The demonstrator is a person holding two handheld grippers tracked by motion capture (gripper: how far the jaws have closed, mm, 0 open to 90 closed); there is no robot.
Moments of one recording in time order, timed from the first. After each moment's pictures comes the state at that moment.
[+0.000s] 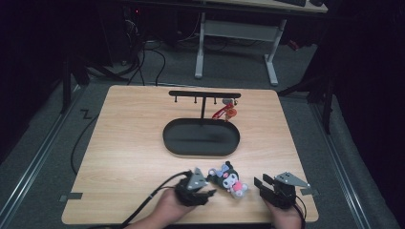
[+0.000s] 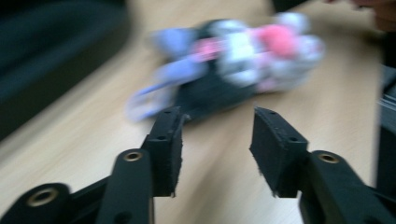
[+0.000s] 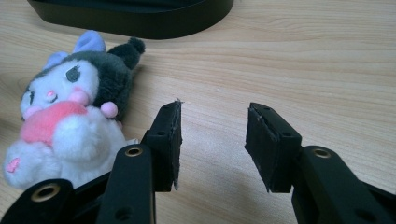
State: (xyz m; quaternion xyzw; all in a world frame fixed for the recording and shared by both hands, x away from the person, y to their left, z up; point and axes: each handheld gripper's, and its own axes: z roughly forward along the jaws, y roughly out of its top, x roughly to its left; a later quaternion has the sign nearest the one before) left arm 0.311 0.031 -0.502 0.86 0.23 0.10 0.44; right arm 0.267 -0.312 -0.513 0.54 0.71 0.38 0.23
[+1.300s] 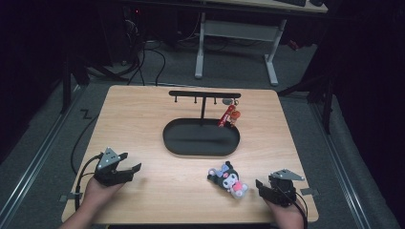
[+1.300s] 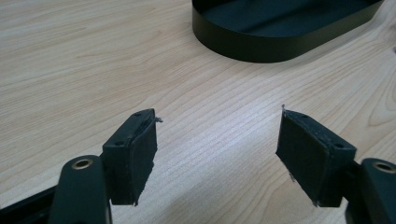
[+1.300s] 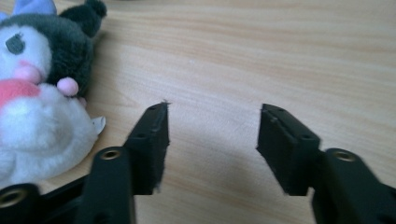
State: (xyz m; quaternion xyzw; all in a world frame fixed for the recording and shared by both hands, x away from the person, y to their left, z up) left arm 0.359 0.225 -0.515 0.79 0.38 0.19 0.44; right arm 0.274 -0.306 -0.503 0.58 0.73 0.28 0.22
